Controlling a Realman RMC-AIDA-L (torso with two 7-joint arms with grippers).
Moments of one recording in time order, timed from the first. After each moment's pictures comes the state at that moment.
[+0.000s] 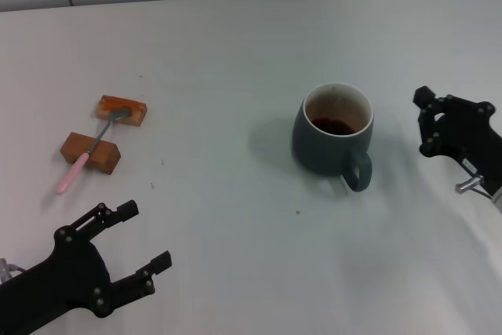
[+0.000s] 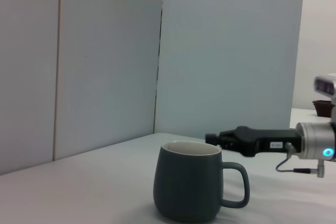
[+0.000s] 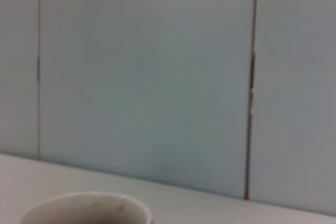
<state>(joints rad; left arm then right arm) -0.20 -2.06 0.52 0.24 1.92 1.71 -0.58 0.41 2.09 -0.46 0.03 -1.38 -1.27 0.26</state>
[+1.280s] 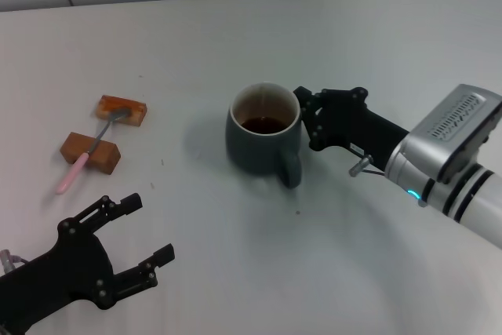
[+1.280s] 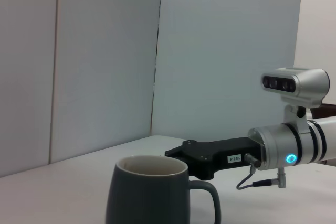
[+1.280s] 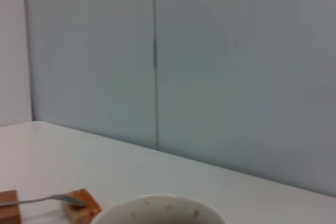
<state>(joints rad) -0.23 -2.06 0.52 0.24 1.93 1.71 -0.60 0.68 2.09 -0.47 0.22 -1.47 -1.10 0.26</state>
